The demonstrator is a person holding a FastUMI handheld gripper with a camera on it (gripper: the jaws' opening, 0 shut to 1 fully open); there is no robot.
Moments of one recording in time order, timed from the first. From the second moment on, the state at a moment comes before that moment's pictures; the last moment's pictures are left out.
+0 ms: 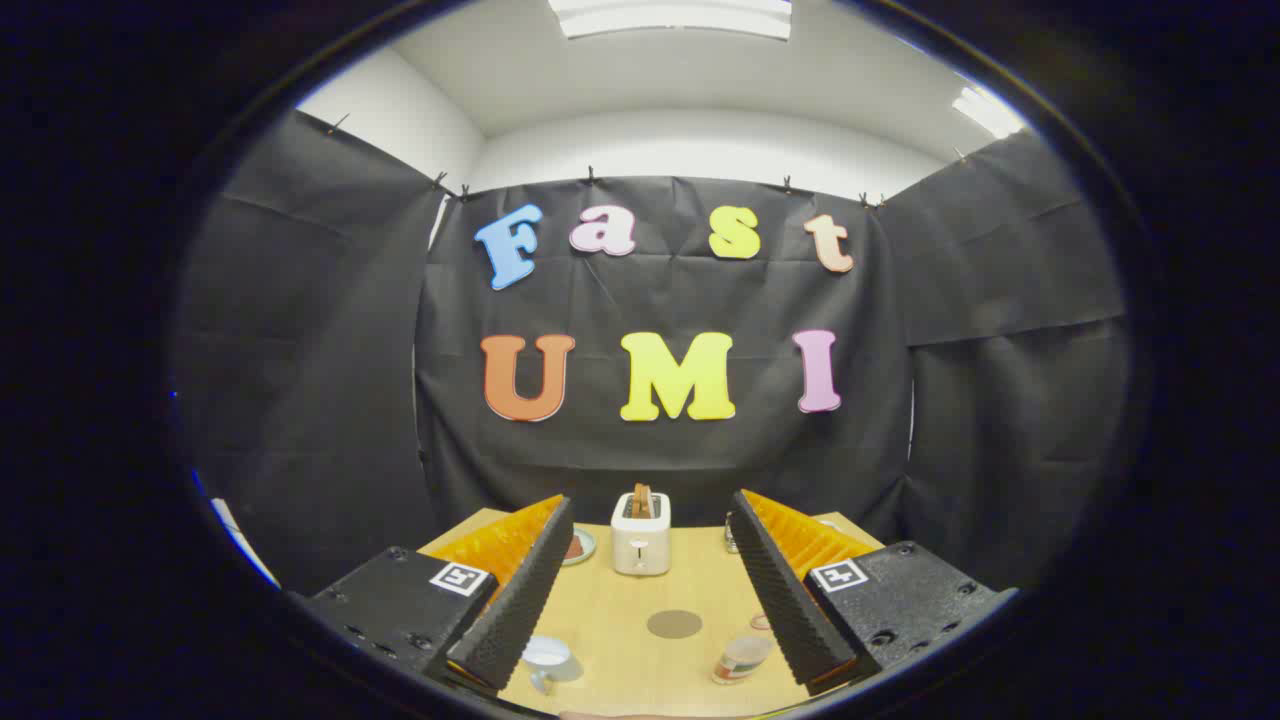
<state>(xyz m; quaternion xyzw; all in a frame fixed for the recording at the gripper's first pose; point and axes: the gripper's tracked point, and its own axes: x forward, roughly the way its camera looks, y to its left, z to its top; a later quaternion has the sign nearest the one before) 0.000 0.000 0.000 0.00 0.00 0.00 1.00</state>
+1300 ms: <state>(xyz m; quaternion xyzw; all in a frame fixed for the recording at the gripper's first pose) 0.007 -0.030 -0.023 0.01 0.00 -0.01 1.00</state>
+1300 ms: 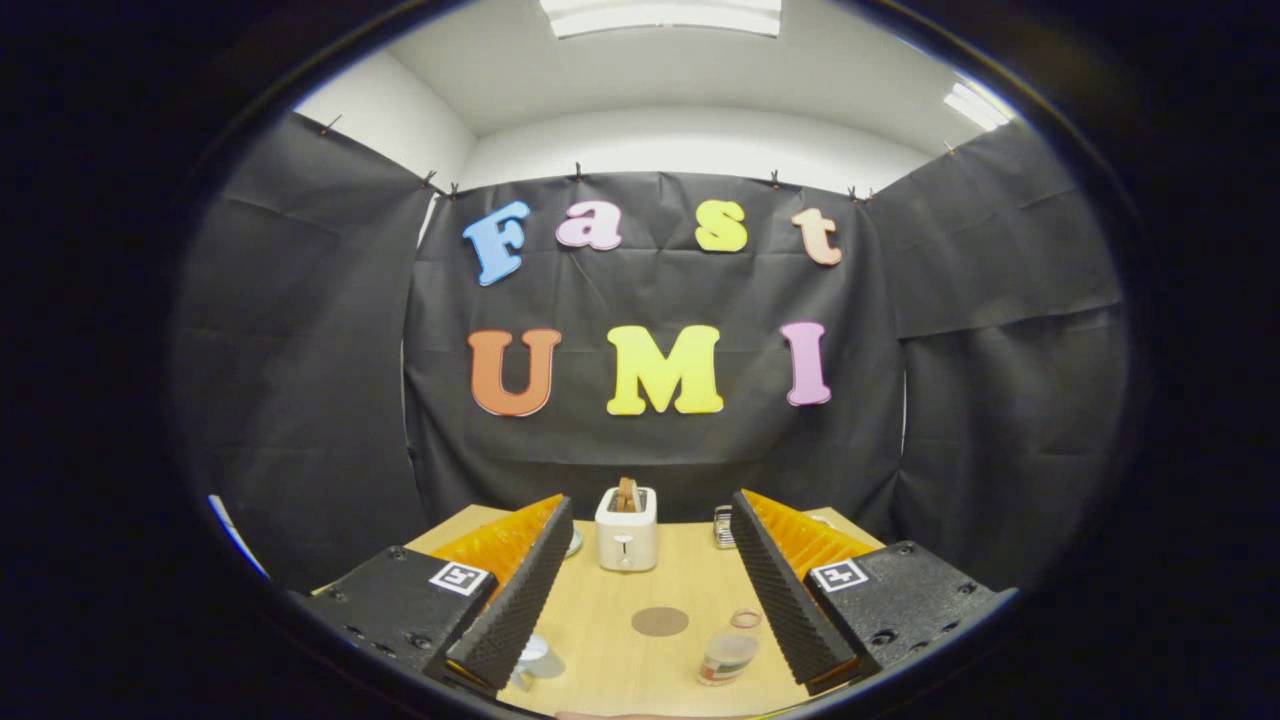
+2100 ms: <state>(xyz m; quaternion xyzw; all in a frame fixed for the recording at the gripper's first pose) 0.018 -0.075 -0.112 0.00 -0.01 -0.03 1.00</state>
